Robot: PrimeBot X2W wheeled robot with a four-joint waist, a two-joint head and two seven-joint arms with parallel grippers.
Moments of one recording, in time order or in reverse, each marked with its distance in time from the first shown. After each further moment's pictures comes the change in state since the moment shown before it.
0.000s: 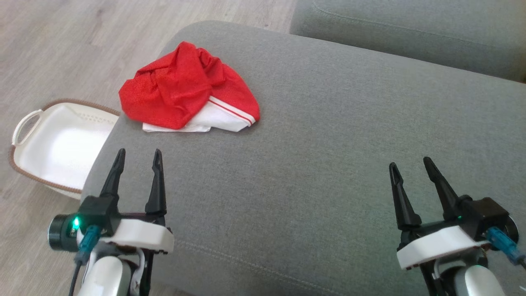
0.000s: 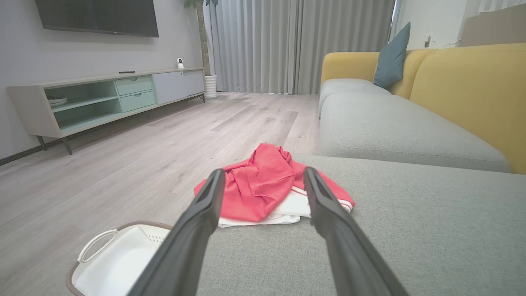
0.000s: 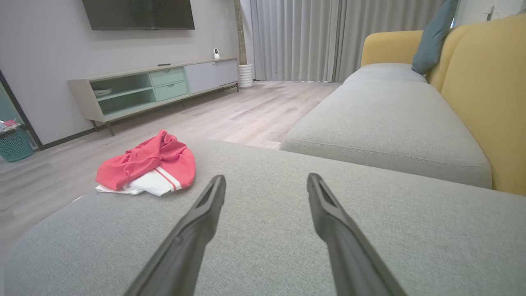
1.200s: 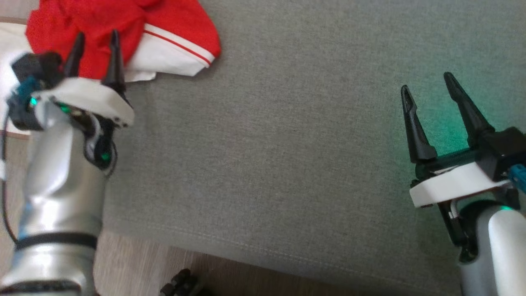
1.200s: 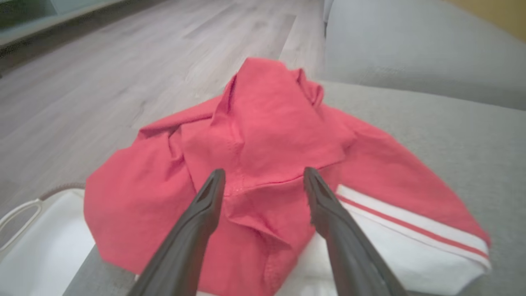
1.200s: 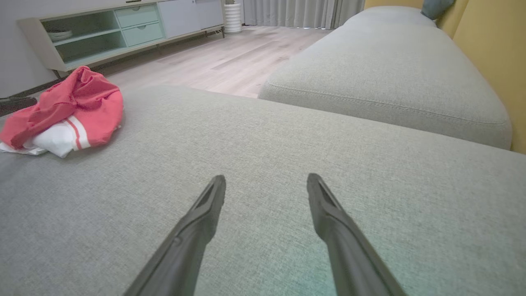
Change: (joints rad) left arm -0.672 -0.024 0.157 0.655 -0.089 -0.234 0.021; right arm -0.222 -0.071 0.019 -0.180 -0.109 0.000 0.158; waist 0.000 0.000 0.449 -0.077
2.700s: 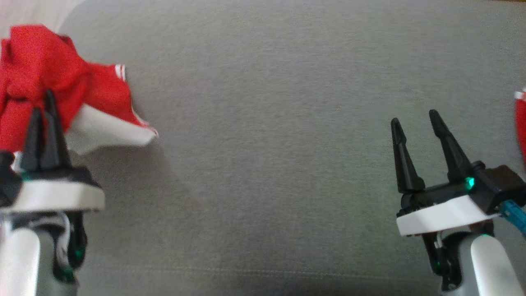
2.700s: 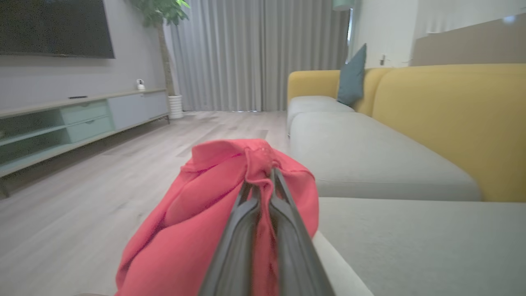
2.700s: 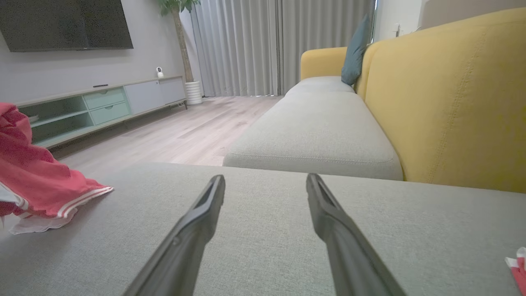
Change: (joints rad) left arm 0.553 0.153 0.052 -0.805 0.005 0.225 0.059; right arm 0.097 0.063 0.000 0.079 0.095 0.000 -0.138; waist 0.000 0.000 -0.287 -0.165
